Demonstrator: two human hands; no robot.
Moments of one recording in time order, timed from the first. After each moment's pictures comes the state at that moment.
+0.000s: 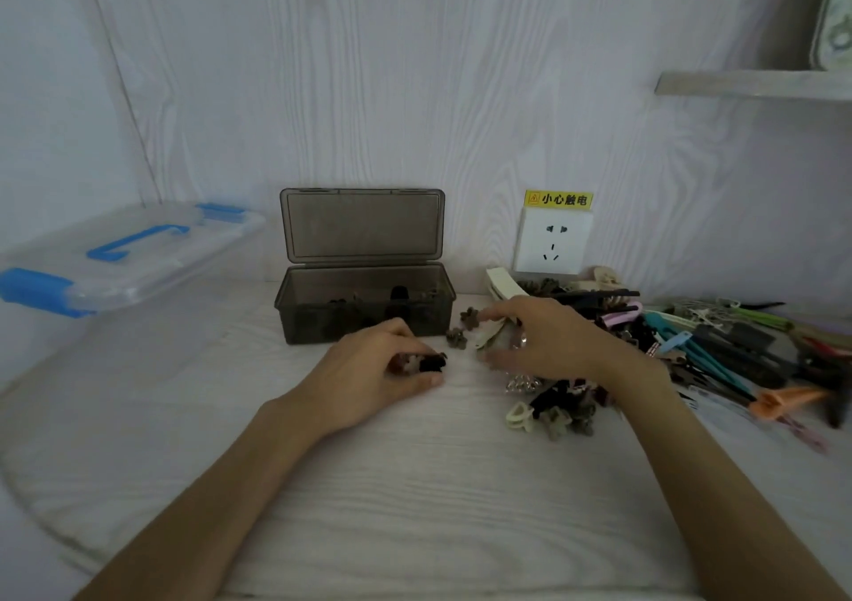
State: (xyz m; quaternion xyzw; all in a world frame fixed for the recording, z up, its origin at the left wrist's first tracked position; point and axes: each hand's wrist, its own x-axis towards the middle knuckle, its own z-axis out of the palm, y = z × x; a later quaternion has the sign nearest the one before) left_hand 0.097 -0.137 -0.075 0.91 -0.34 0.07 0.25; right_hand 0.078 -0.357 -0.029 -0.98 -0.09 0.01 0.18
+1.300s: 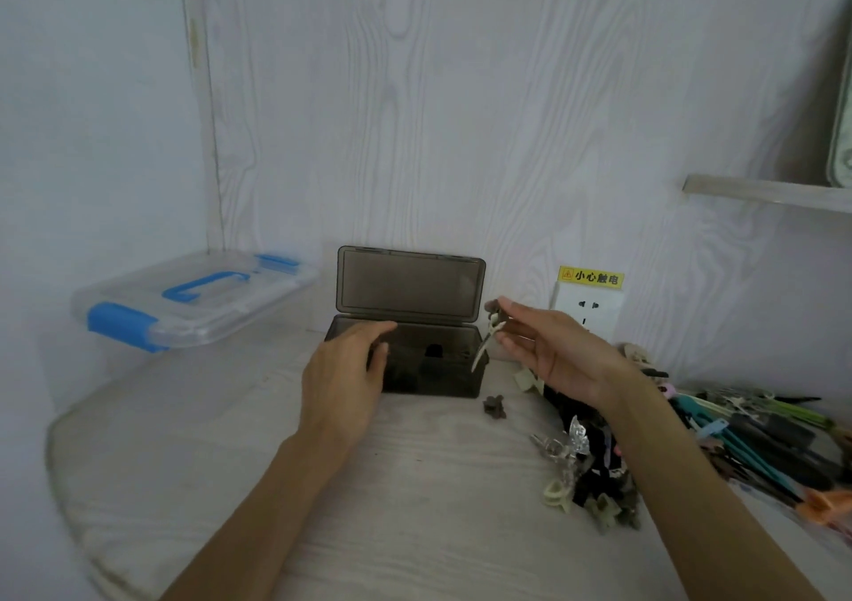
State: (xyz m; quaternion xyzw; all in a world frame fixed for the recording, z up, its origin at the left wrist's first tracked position) left_hand 0.110 -0.109 -0.065 0.88 -0.10 0.33 0.33; right_hand 0.100 -0.326 0.009 -0.61 -0.03 0.09 0.79
